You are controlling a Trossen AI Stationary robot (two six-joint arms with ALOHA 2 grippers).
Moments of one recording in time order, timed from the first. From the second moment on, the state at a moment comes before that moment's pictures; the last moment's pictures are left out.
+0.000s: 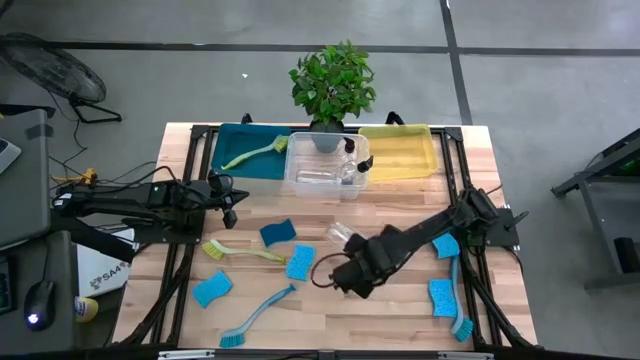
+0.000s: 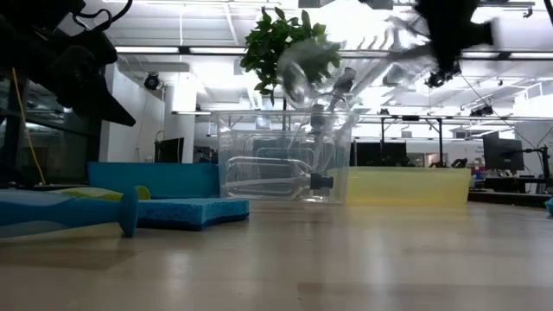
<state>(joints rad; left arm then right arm) 0.00 0.36 0.30 -0.47 -0.39 -0.29 0.44 2.01 1.88 -1.57 0.12 1.10</state>
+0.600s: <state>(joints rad) 0.00 0.36 0.30 -0.47 -0.38 -0.32 0.18 2.01 2.22 -1.57 0.15 0.52</state>
